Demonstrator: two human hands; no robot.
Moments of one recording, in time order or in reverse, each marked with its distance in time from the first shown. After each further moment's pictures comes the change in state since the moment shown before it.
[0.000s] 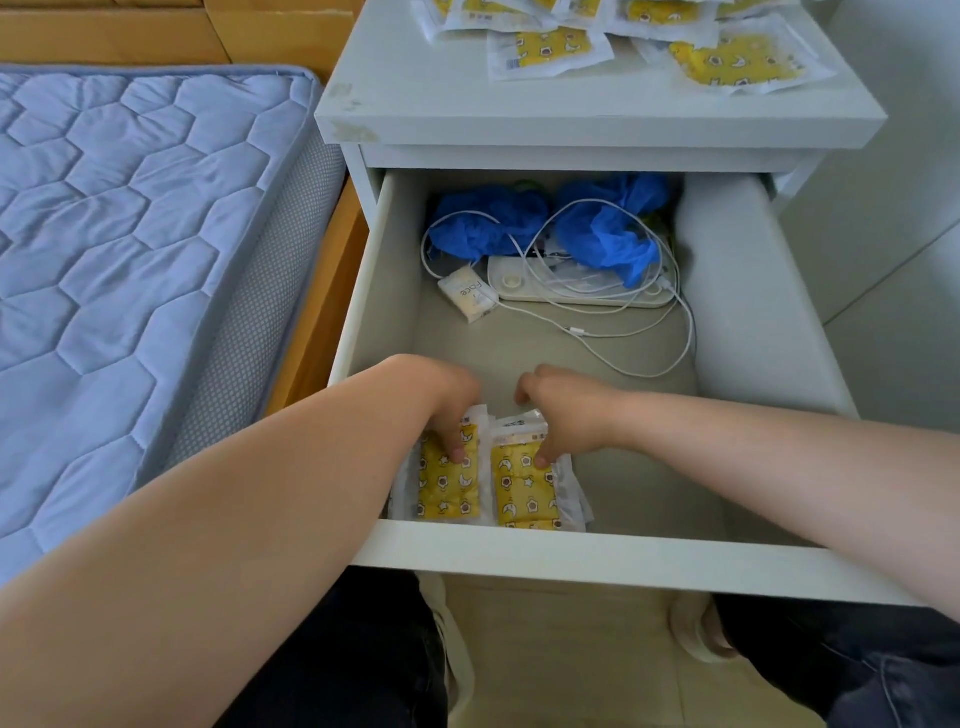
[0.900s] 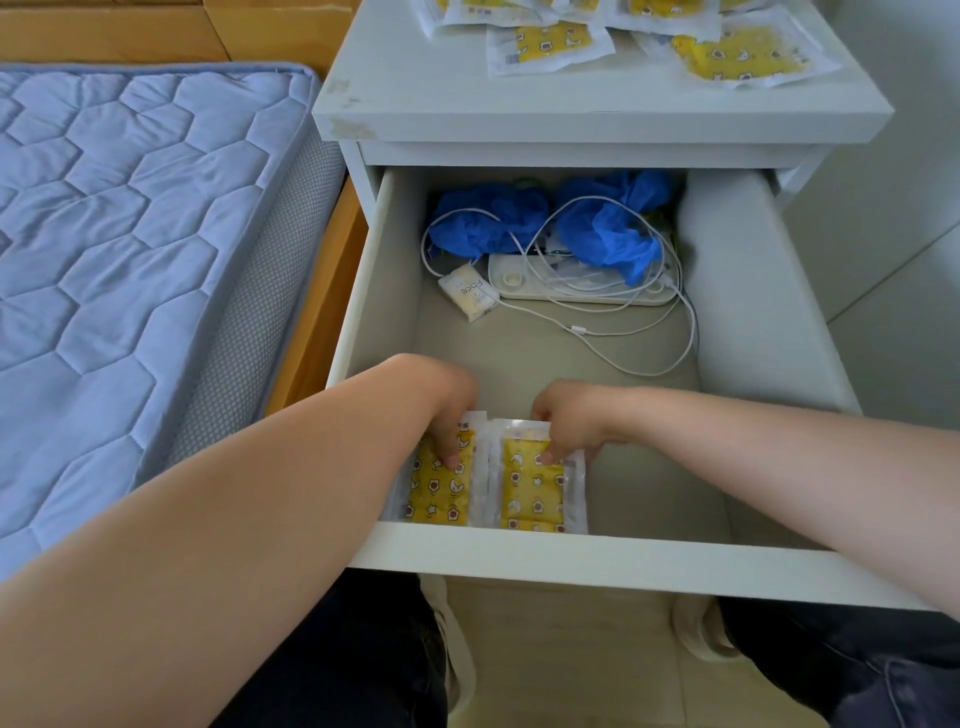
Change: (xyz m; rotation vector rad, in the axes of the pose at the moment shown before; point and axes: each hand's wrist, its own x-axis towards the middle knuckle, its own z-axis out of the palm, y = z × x) left_hand 0.003 -0.001 0.000 0.068 -0.041 -0.018; right_hand -0.004 -0.001 0.000 0.343 -0.229 0.199
